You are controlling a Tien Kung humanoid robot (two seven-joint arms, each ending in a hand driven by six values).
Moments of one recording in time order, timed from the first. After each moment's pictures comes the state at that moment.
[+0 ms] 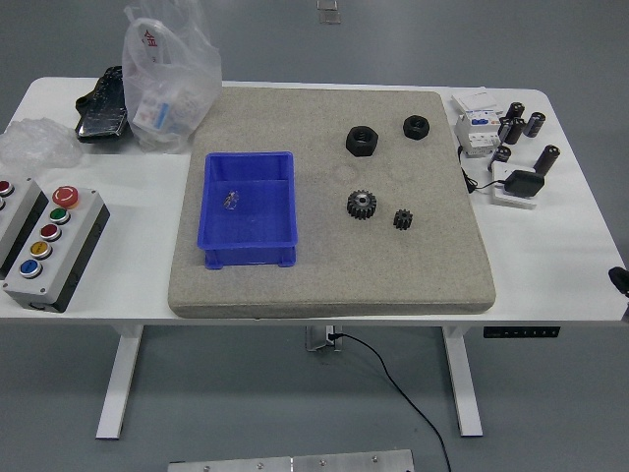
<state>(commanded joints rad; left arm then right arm) -0.01 0.09 -1.81 -0.18 1.89 0.11 0.23 0.11 -0.25 1.66 1.51 -1.52 -0.65 -0.10</state>
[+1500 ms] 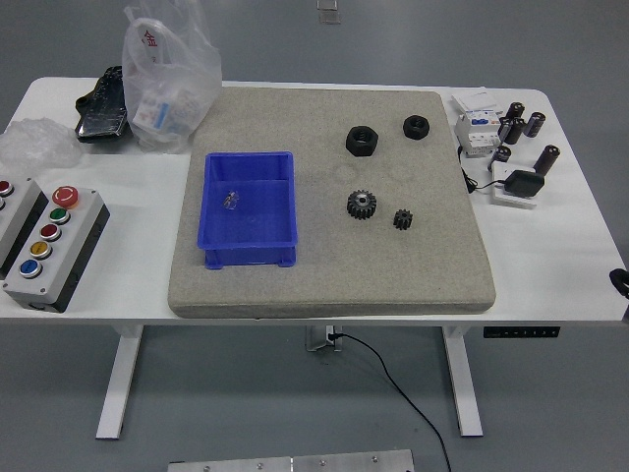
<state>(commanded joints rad) 0.00 0.08 -1.81 -0.18 1.88 0.10 0.24 0.12 -0.25 1.64 1.50 -1.63 -0.65 -0.18</state>
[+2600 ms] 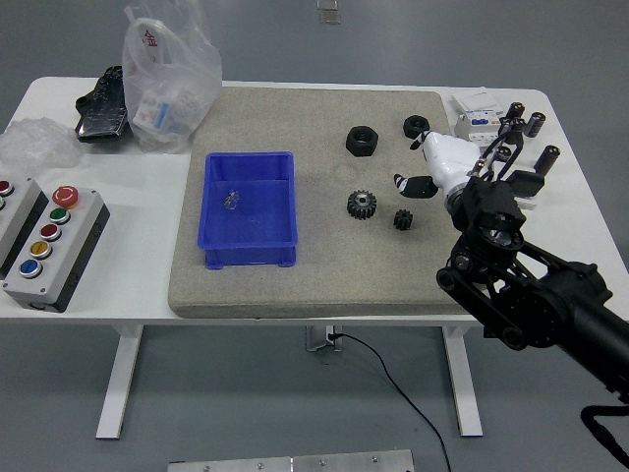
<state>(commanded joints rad) 0.00 0.08 -1.81 -0.18 1.87 0.11 0.26 0.65 -0.21 0.73 1.16 -2.01 -0.09 -0.65</state>
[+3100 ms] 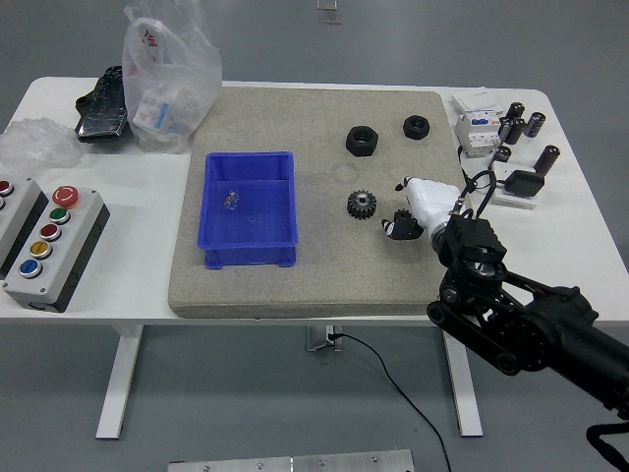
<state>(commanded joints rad) -0.01 0.08 -1.80 -0.18 1.86 0.11 0.24 0.63 -0.21 0.65 1.12 -1.99 -0.12 -0.65</state>
